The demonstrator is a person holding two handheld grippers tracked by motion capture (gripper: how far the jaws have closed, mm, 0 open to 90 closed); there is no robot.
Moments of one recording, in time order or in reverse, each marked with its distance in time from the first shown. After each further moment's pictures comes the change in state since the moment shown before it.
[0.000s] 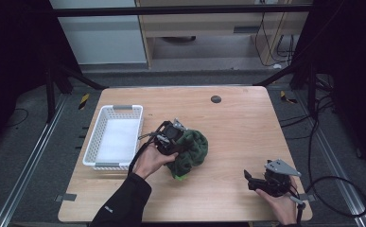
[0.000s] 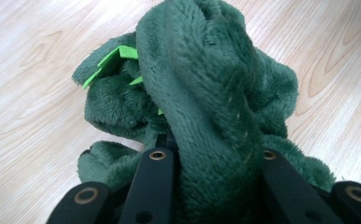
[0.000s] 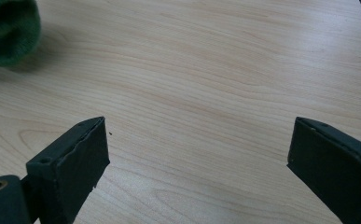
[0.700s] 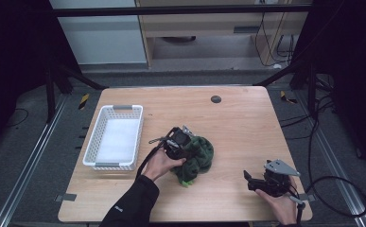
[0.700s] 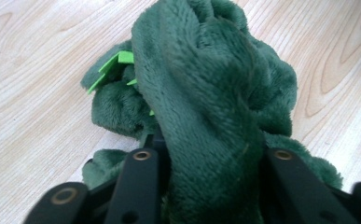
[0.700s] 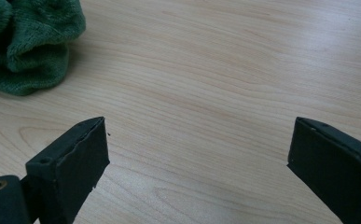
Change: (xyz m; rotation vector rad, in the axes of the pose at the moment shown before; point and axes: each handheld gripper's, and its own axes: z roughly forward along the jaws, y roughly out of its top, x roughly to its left) left arm -0.006 -0.005 0.041 0.042 -0.025 0.008; right arm 0.001 0.000 0.001 0.008 0.008 -0.001
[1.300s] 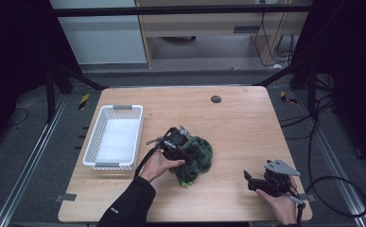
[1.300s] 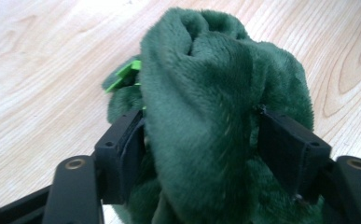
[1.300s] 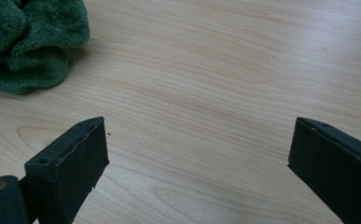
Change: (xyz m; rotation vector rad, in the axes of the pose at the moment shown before) left arm 0.004 -0.007 -0.006 -0.045 0.052 -0.004; right arm -0.001 0.000 0.001 0.000 -0.004 -0.006
